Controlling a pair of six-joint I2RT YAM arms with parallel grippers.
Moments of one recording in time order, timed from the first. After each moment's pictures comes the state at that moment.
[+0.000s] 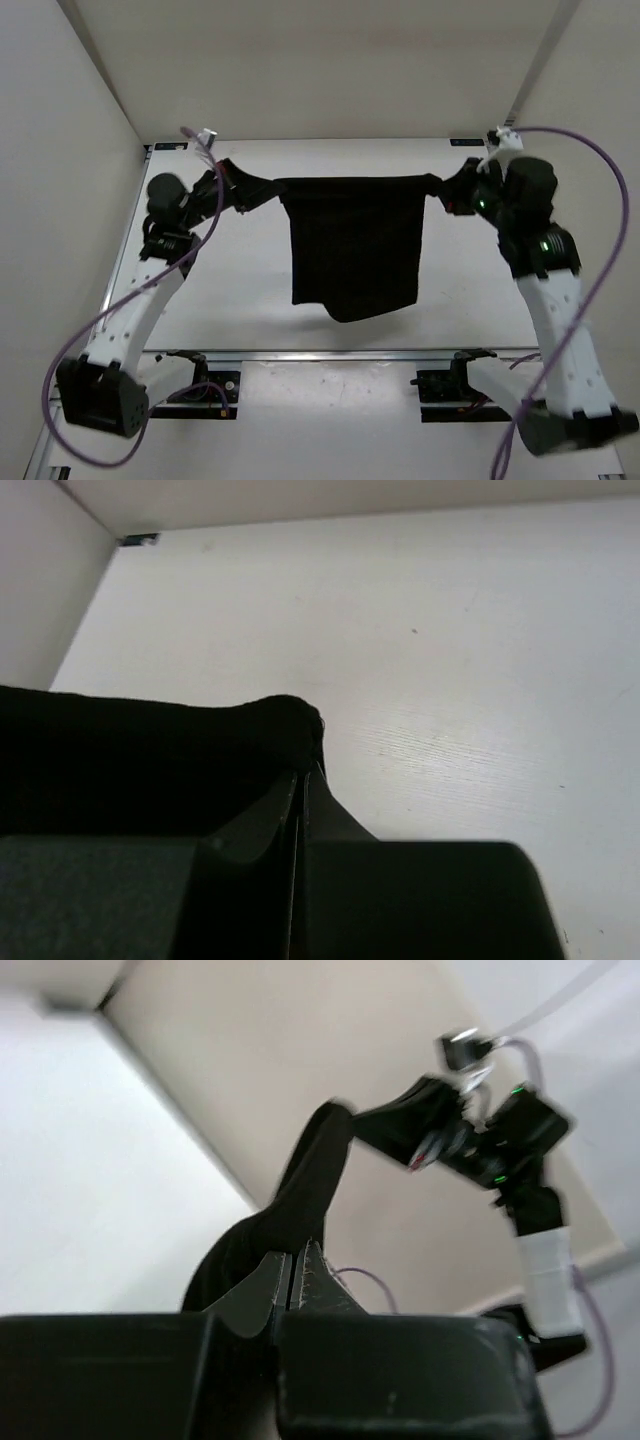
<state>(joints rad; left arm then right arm) -0.21 1.04 0.94 0.38 0.82 -1.02 0.21 0.92 1.27 -0.63 -0.23 0.28</state>
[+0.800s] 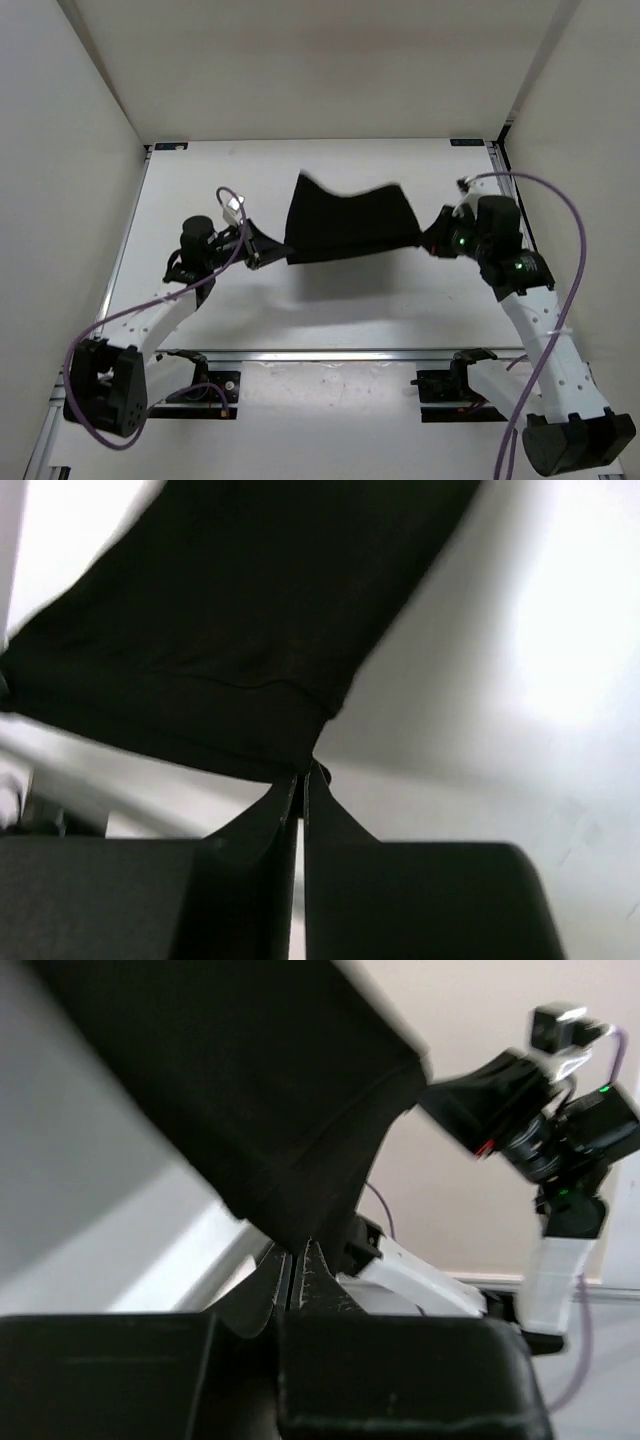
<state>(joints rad) -0.25 1.13 0.56 0.36 0.83 -1.09 0.19 0.90 0.99 -0.62 -0.33 0.34</state>
